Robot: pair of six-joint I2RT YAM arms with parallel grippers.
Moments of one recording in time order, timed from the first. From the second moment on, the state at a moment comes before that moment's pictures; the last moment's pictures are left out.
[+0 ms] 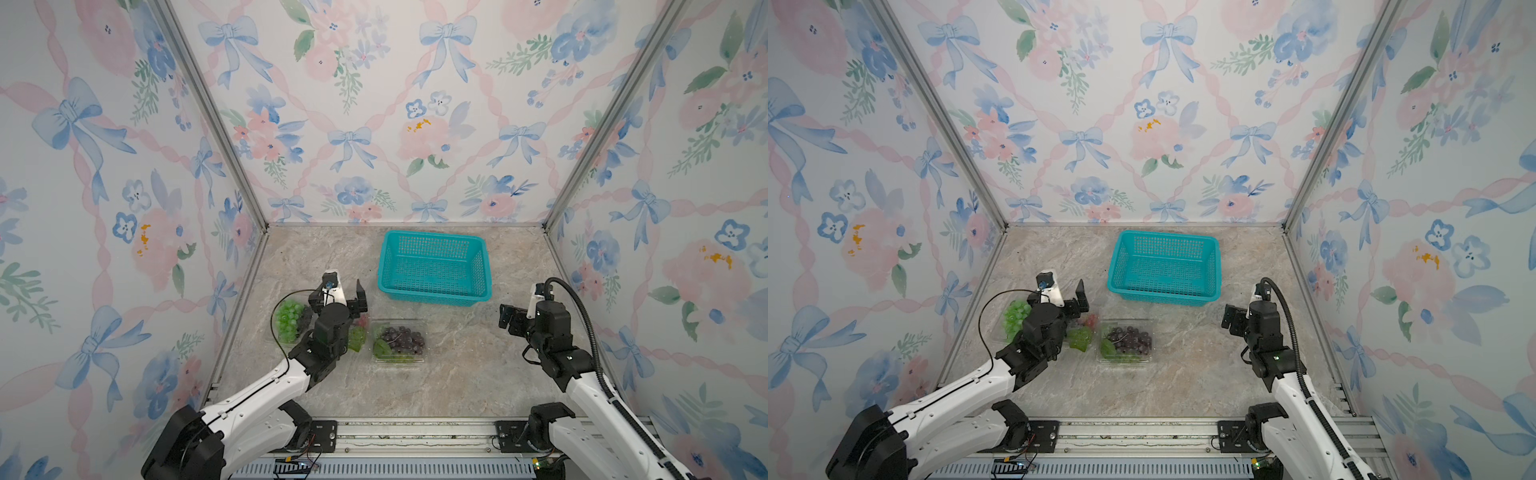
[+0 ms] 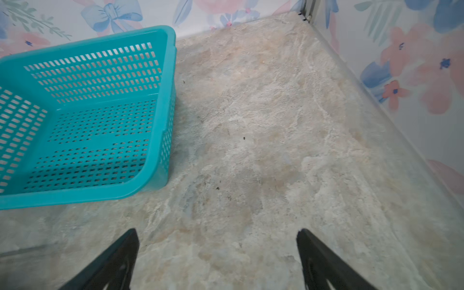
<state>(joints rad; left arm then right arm) -0.58 0.95 0.39 0.40 -0.70 -0.18 0.15 0.95 0.61 -0.25 0.22 0.25</state>
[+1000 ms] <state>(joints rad) -0.11 1.53 0.17 1.20 -0.29 -0.05 0.09 1.47 0.46 0.58 0.36 0.04</state>
